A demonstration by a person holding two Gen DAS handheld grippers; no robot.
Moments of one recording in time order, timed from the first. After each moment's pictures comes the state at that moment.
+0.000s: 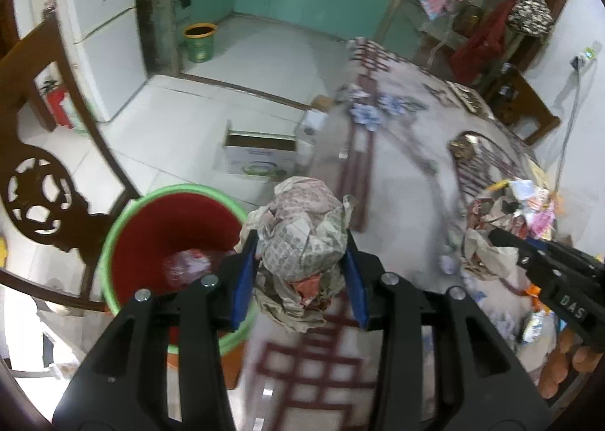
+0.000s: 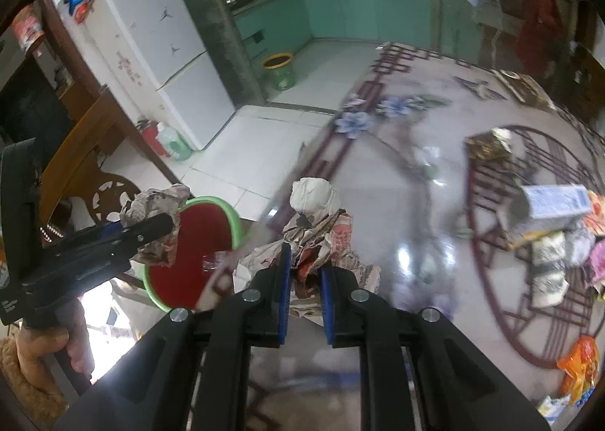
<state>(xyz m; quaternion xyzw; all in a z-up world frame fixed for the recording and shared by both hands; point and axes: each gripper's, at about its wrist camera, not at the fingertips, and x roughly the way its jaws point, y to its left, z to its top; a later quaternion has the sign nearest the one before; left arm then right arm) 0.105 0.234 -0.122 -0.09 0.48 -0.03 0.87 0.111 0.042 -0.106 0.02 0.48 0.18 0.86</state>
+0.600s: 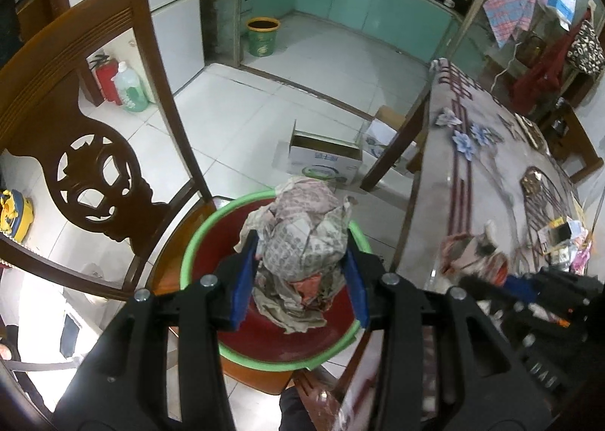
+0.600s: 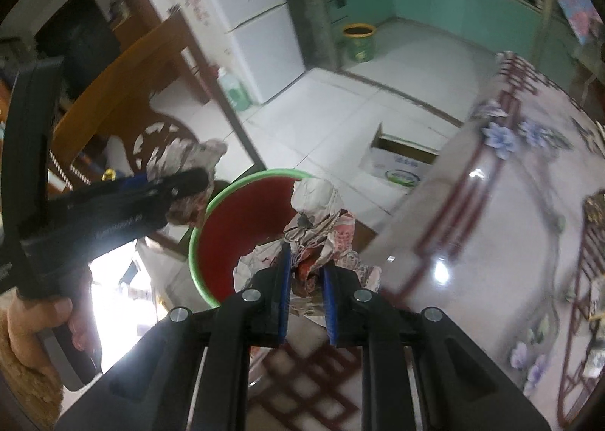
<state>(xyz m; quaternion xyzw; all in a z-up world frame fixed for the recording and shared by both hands) 0.113 0.340 -0.139 -0.12 0.48 0.06 0.87 0.131 0.196 -0.148 -0.06 0.51 0.30 0.80</state>
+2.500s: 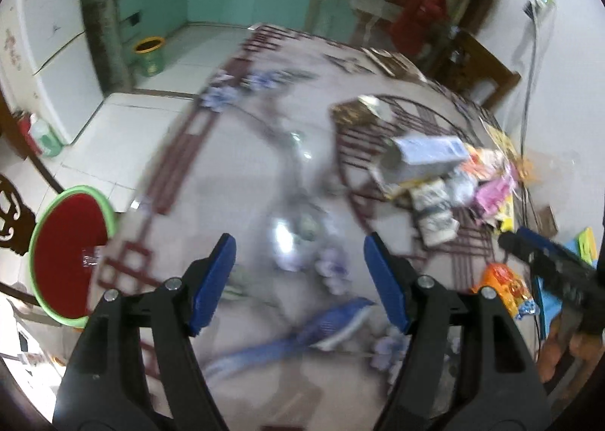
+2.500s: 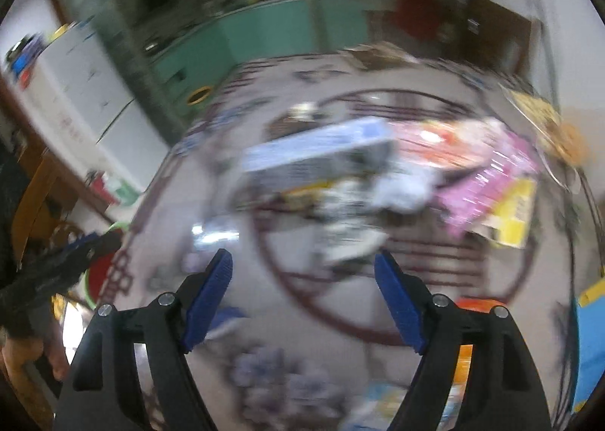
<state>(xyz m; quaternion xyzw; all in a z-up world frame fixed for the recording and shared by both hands) 0.088 0.001 -0.116 -0.05 0.47 -0.10 0.87 0.066 -0.235 -0.110 0.09 0.46 0.05 0.88</state>
